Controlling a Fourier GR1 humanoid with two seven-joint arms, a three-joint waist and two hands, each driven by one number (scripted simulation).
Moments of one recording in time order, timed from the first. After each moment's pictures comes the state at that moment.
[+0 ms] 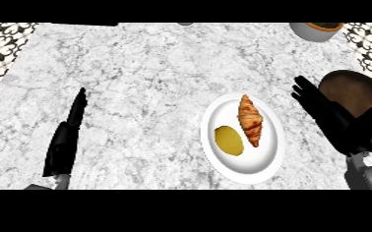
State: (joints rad) left arm -0.02 0.44 -0.32 -1.50 0.07 0.46 -0.07; right arm -0.11 -0.51 0.14 -1.47 -0.42 0.13 0.10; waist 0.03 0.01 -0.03
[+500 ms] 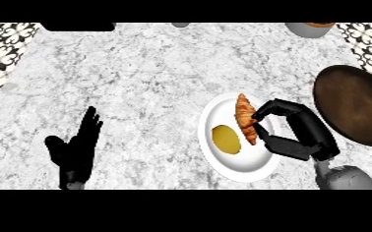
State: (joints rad) left arm 0.06 0.27 -0.25 -1.44 0.33 0.41 0.02; right arm -0.13 -0.41 0.28 -1.58 -0.20 0.06 -0.06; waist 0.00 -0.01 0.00
